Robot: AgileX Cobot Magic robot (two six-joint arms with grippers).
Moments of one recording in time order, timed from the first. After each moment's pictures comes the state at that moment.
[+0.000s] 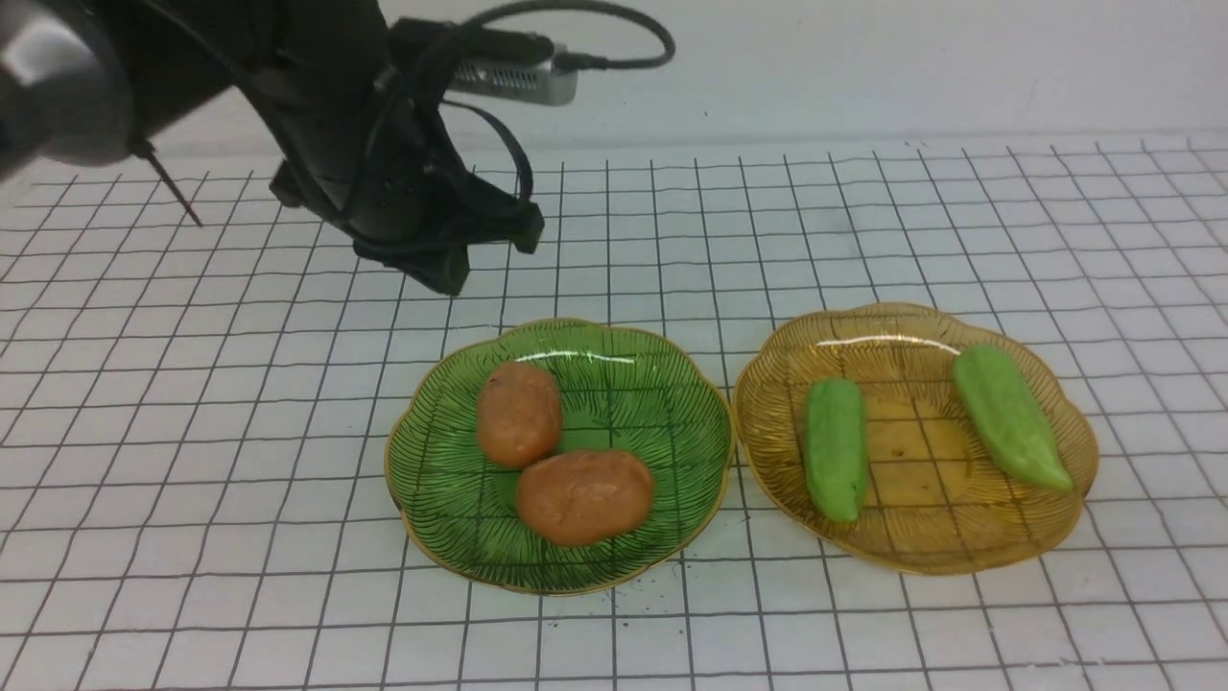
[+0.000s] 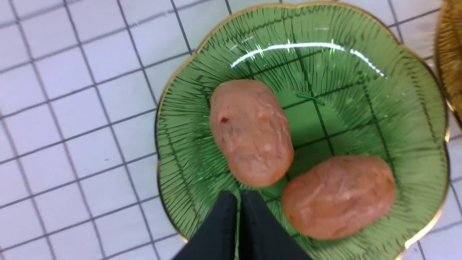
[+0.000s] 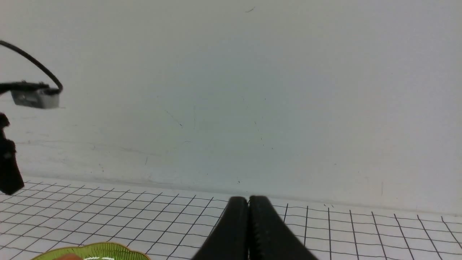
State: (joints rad) right arm 0.20 0.17 -0.31 0.18 0.17 -0.16; left arm -0.37 1.77 -1.71 0.03 1.15 -0.06
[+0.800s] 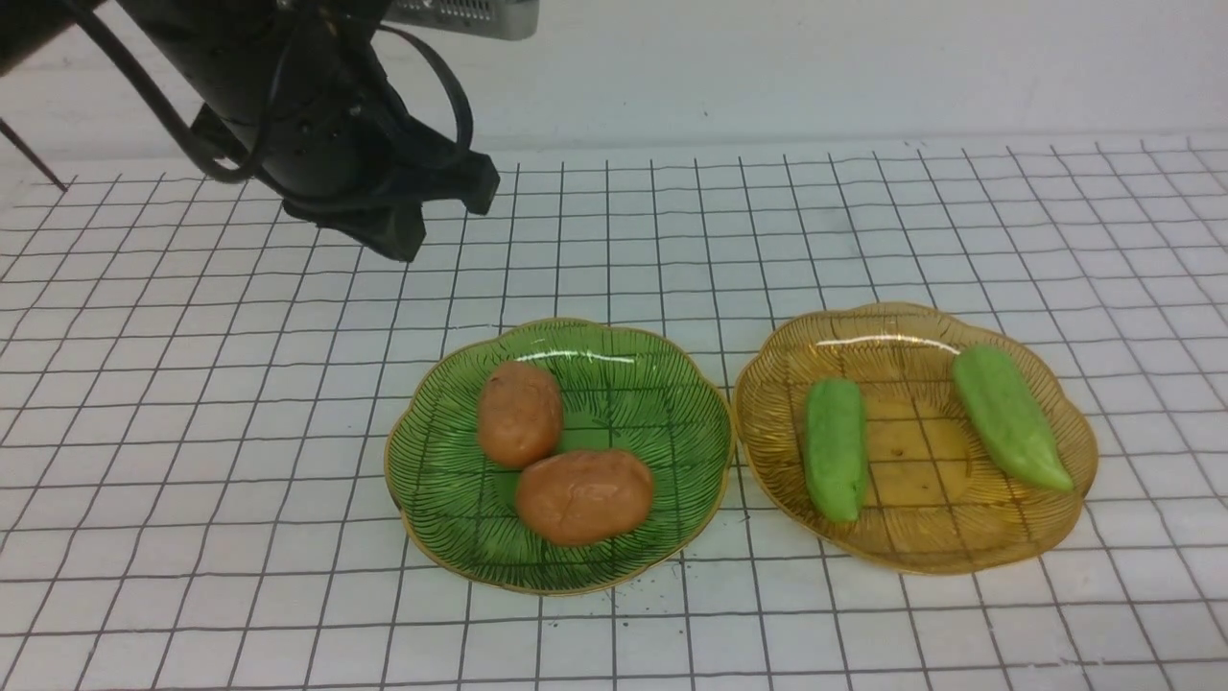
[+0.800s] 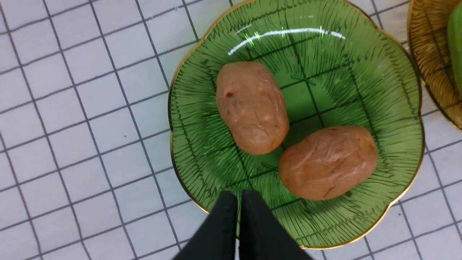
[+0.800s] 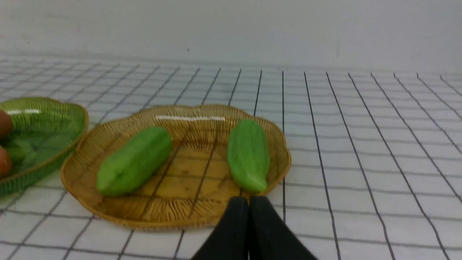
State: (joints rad) right arm 0.05 -0.01 0.03 0.14 0.32 -0.16; left arm -0.37 1.63 -1.71 0.03 1.24 -0.06
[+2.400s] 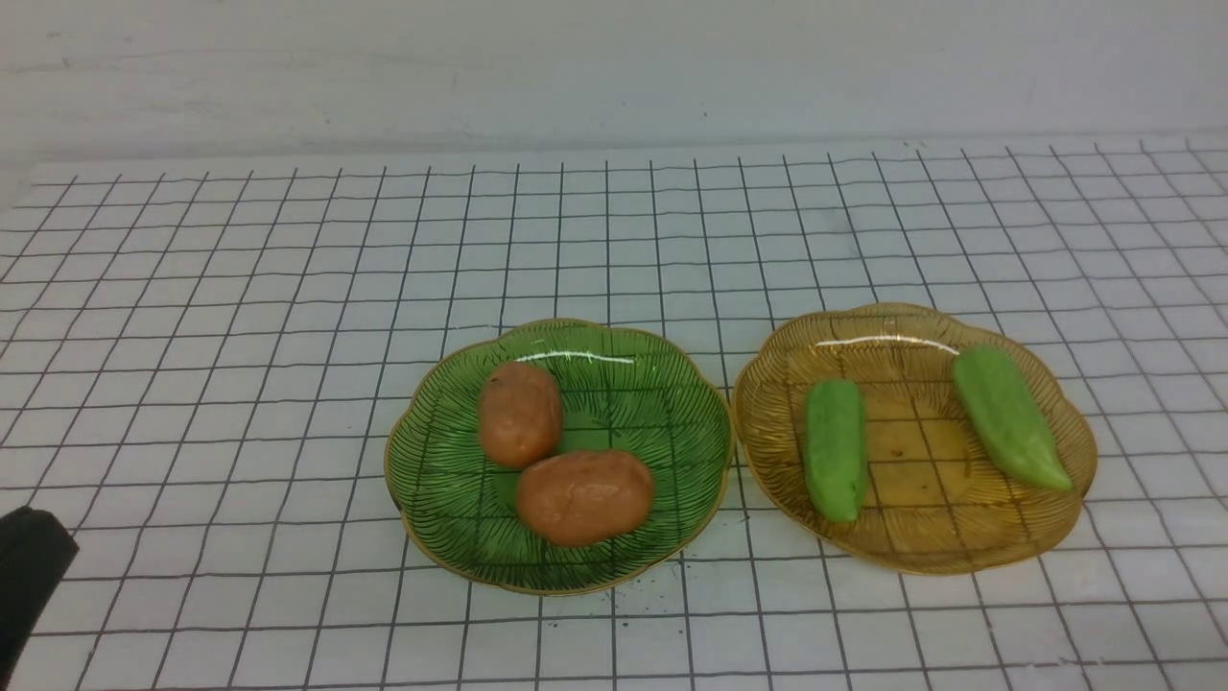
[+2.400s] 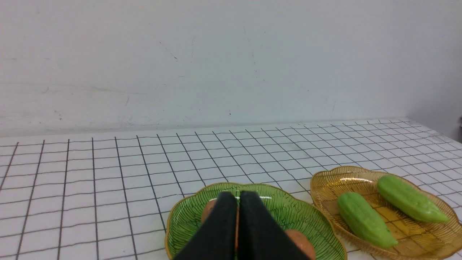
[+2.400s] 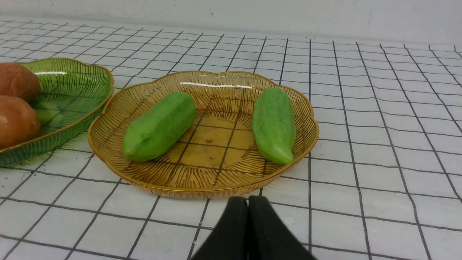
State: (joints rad) right arm 0.12 -0.01 0.03 0.14 0.37 -0.16; left arm -0.37 0.13 -0.29 -0.02 0.27 -0.11
